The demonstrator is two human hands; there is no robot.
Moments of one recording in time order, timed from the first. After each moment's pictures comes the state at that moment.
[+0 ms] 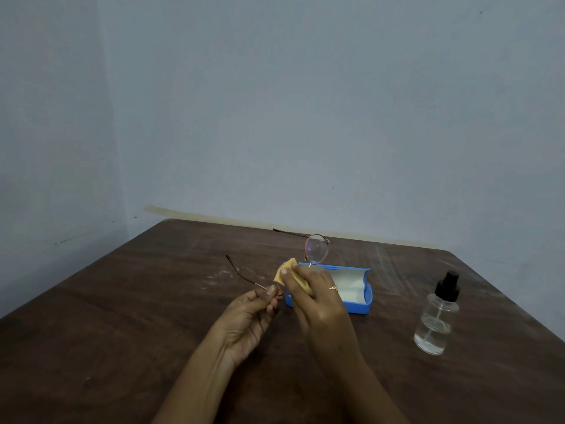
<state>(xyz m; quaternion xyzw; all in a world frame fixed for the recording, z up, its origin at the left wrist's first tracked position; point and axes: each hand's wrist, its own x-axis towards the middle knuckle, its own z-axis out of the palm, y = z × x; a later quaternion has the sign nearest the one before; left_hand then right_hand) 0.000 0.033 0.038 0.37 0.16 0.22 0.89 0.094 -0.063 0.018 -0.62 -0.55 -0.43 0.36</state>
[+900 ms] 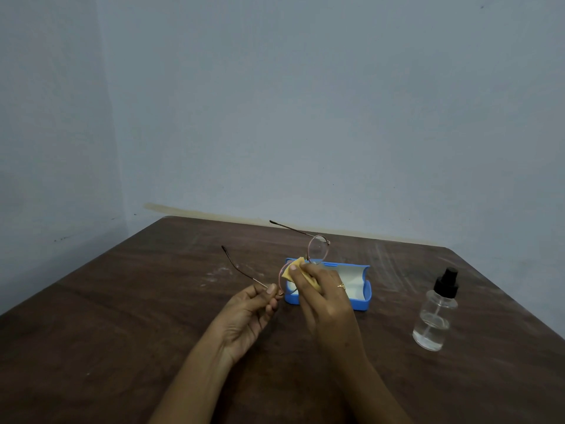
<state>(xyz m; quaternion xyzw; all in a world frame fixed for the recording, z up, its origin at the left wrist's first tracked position) 0.000 0.035 0.033 0.41 0.17 0.21 0.87 0.100 -0.068 0.015 -0.63 -0.53 -0.42 0.37</state>
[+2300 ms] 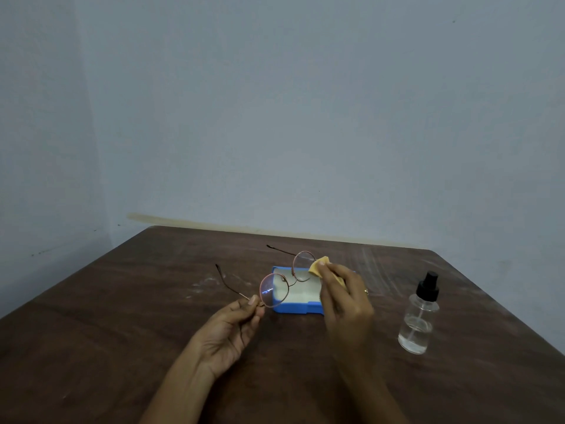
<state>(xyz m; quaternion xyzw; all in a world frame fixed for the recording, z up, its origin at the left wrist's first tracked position) -0.006 0.035 0.038 0.35 0.18 0.18 0.90 0.119 -0.091 0.027 -0.65 -0.42 -0.41 0.48</state>
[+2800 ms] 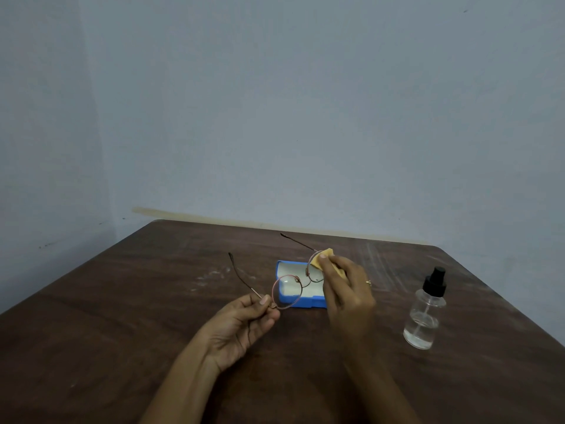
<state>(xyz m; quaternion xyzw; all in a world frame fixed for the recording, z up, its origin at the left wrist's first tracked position) -0.008 0.032 0.038 0.41 0.18 0.15 0.88 0.122 -0.088 0.025 -0.67 -0.42 -0.44 0.42</state>
